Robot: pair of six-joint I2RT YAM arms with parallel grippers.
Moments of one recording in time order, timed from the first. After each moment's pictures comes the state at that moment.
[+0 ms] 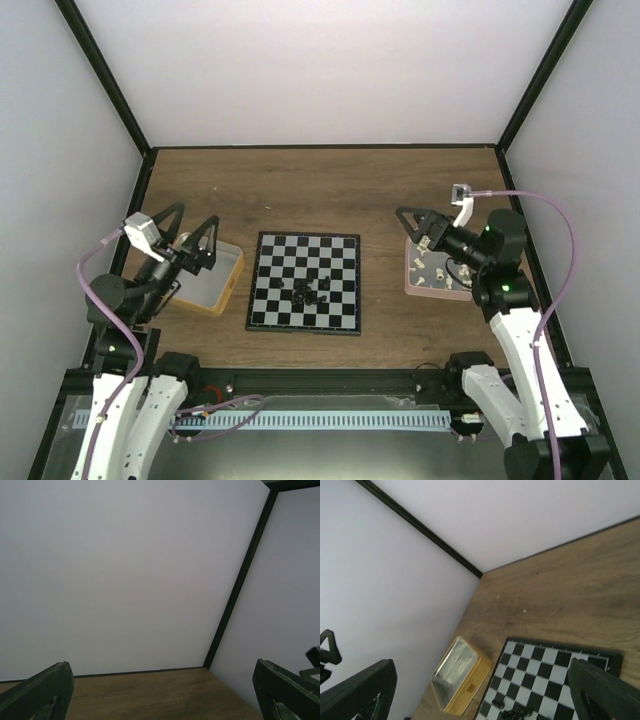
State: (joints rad) left arm -0.15 0.41 0.68 0.00 0.32 -0.40; right arm 0.07 0.75 0.75 -0.16 -0.69 0.69
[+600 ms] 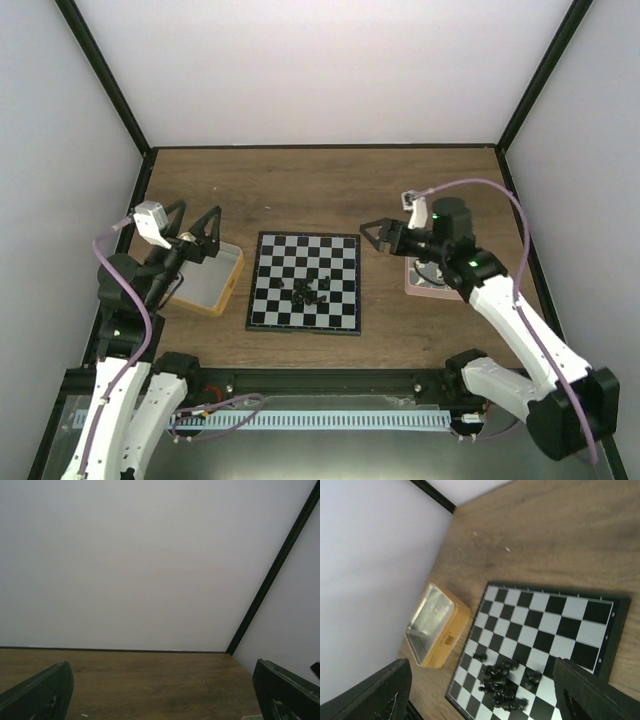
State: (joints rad) left arm -0.15 0.50 0.68 -0.06 0.26 -0.39; right arm 0.32 0.96 0.82 -0.29 -0.55 0.59
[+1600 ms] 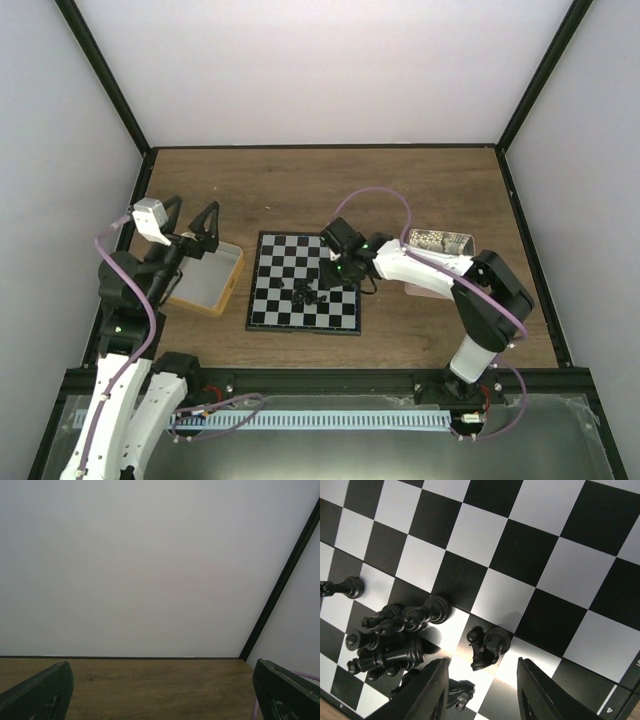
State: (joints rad) left arm -0.15 0.52 0.69 -0.02 0.21 -0.34; right arm 0.81 1.66 1.07 -0.52 -0.09 0.51
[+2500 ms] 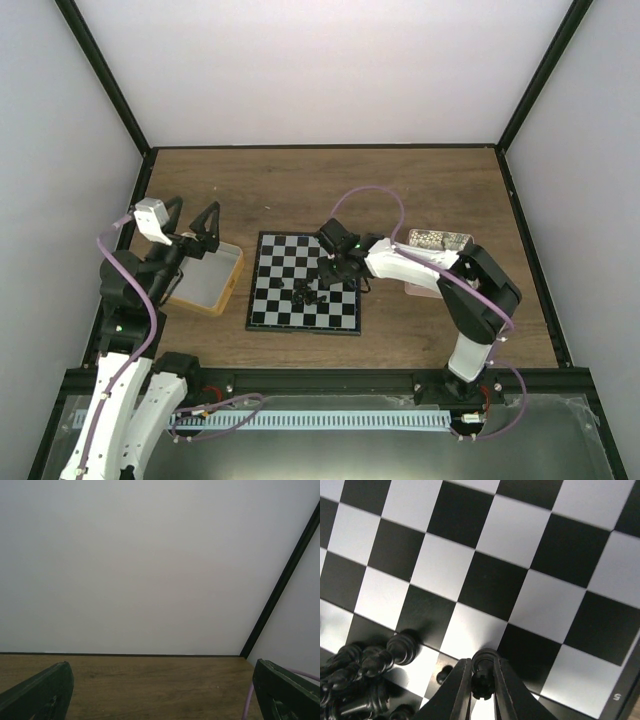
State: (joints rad) left arm -0.15 0.53 0.68 -0.03 0.21 -0.34; right arm 0.83 1.74 1.11 -0.49 0.03 0.51
